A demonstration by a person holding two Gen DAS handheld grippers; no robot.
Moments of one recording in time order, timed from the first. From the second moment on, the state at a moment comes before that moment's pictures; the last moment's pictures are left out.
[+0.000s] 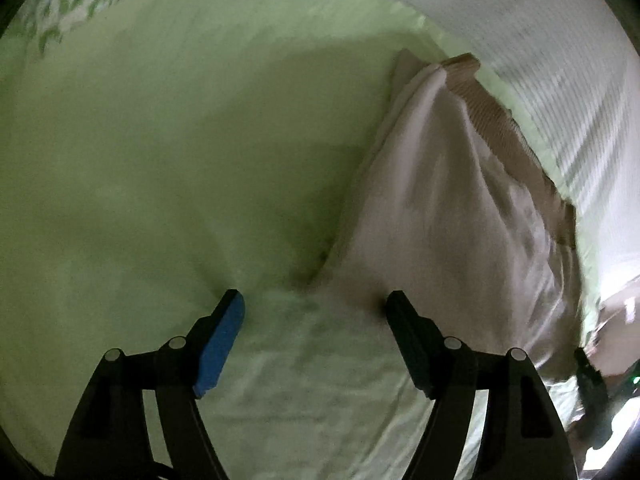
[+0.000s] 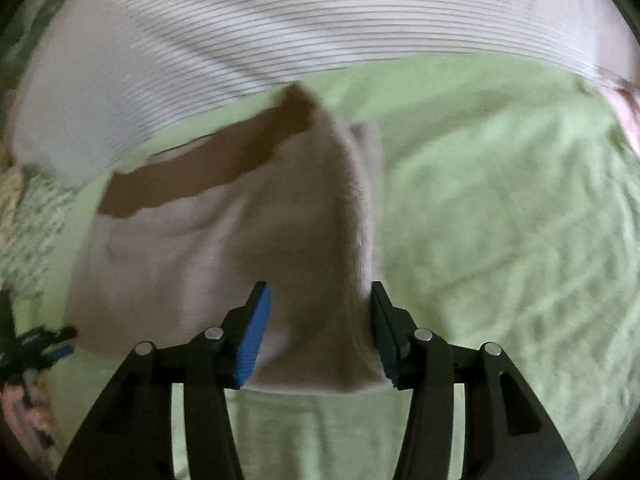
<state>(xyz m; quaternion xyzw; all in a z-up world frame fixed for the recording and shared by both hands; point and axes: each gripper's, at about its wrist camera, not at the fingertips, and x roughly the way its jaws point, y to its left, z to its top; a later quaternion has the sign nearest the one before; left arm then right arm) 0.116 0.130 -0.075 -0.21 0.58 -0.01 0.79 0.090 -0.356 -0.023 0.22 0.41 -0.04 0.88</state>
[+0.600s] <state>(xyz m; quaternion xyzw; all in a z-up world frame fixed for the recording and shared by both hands) 0.137 0.078 -0.091 -0.27 0.57 0.00 0.78 0.149 -0.289 -0.005 0.24 0.40 0.10 0.88</state>
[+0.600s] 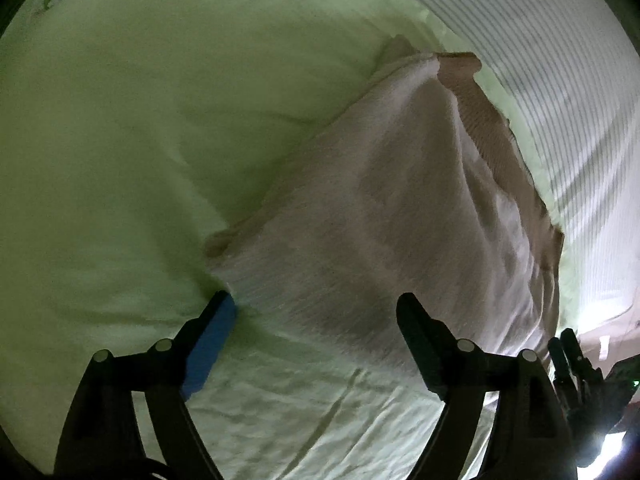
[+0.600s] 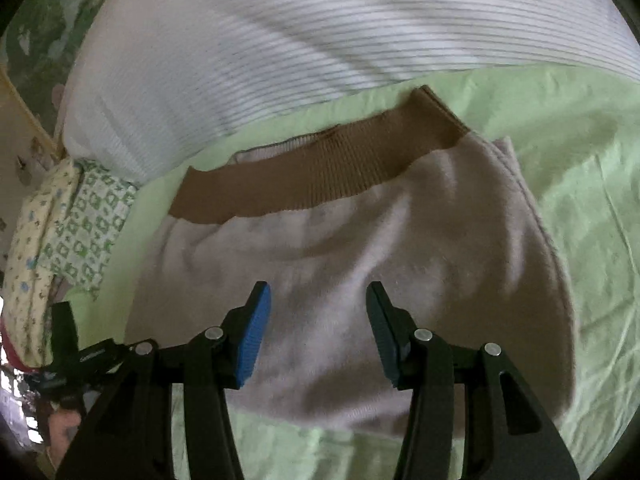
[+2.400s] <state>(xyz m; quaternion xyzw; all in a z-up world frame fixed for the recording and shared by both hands) 0.078 -0.178 -0.014 0.09 0.42 -0.34 0.84 0.114 -0.400 -0.020 0.37 0.35 0.06 0.86</state>
